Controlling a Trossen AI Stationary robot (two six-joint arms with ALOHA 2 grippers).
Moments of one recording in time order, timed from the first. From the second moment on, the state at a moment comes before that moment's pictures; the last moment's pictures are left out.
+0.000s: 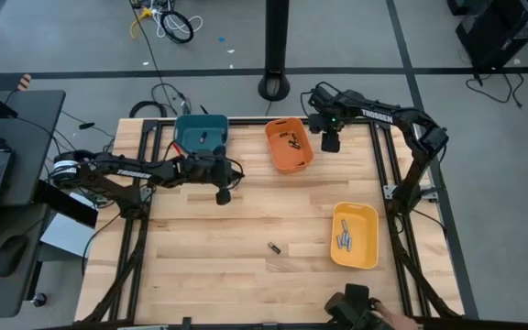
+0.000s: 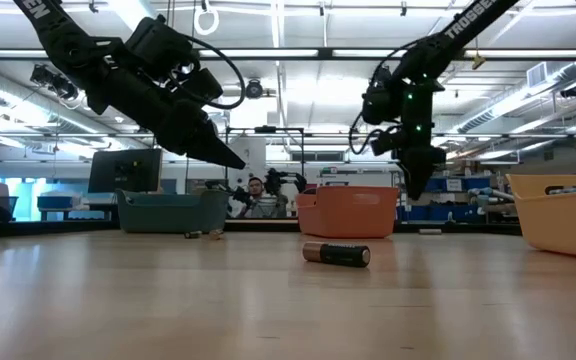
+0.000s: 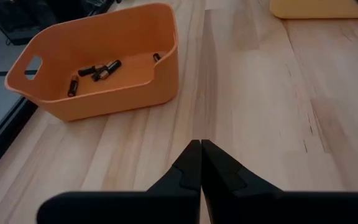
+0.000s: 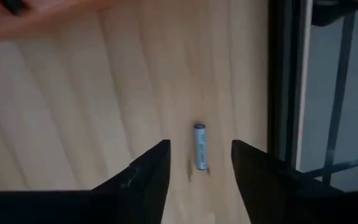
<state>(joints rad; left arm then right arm) 0.27 1.35 0.51 0.36 0.04 0.19 -0.79 1.78 1.30 -0.91 0.14 -0.65</state>
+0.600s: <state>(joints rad) 0.27 1.35 0.51 0.34 0.04 0.20 -0.92 1.78 1.14 -0.75 0.08 -0.73</state>
